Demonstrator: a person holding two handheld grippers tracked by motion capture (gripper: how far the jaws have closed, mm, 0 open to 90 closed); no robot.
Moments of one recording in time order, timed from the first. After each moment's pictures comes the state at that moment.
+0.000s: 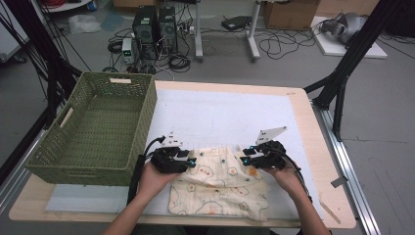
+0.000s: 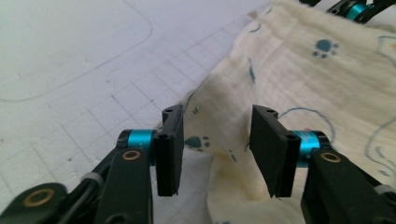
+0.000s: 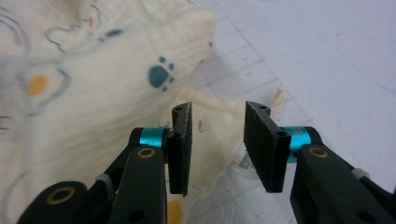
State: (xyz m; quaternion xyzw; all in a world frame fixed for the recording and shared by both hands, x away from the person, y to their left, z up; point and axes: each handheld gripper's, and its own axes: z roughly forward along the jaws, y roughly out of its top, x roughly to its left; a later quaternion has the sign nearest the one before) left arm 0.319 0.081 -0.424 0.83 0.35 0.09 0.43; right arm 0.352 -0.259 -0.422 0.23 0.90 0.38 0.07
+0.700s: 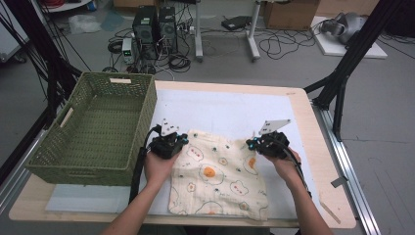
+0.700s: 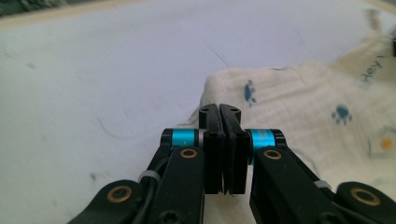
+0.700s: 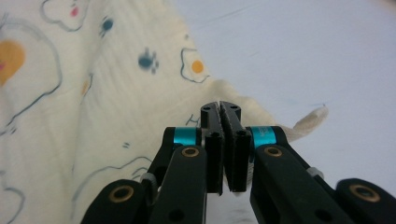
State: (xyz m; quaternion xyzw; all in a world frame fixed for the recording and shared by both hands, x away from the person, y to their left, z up) left arm 0.350 0.082 -0.409 0.74 0.43 0.25 0.46; right arm 0.373 -0.274 -0.403 0.27 0.87 0.38 0.16
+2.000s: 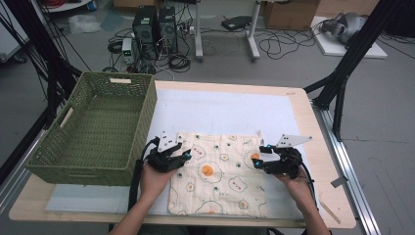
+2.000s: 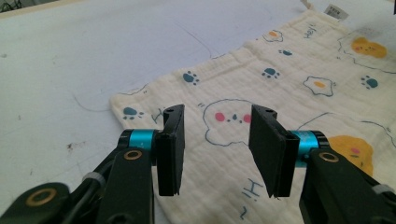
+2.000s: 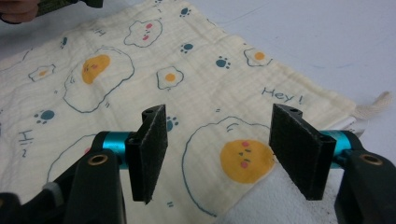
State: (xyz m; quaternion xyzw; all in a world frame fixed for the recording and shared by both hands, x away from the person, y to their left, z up) left arm 0.313 0.090 -0.429 0.78 0.38 0.20 0.46; right arm 0.324 -0.303 -0.422 0.30 0.83 0.45 0.10
